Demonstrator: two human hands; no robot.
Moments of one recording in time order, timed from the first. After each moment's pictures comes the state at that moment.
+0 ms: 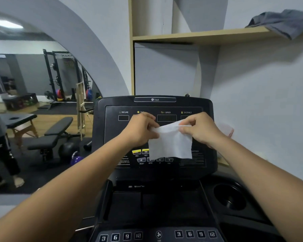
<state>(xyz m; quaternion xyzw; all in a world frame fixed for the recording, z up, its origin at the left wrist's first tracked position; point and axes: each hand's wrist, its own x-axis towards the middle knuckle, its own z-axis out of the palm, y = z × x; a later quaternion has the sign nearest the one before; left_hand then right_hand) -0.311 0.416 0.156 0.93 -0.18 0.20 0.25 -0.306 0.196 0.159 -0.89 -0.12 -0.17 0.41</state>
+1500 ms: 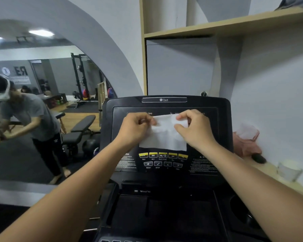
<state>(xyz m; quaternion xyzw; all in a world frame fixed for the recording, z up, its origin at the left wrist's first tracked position) -0.303 0.424 0.151 0.82 -0.09 0.26 0.50 -0.270 0.227 0.143 -0.84 -0.21 -0.29 0.42</state>
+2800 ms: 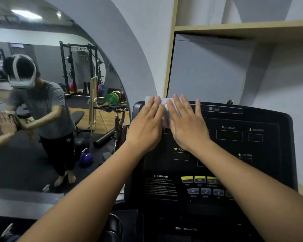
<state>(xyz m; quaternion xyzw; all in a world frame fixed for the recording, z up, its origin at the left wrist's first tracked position) -0.193 0.560 0.121 0.88 -0.19 0.42 0.06 -0.176 0.400 0.141 -0.91 -0.20 -0.34 -0.09</state>
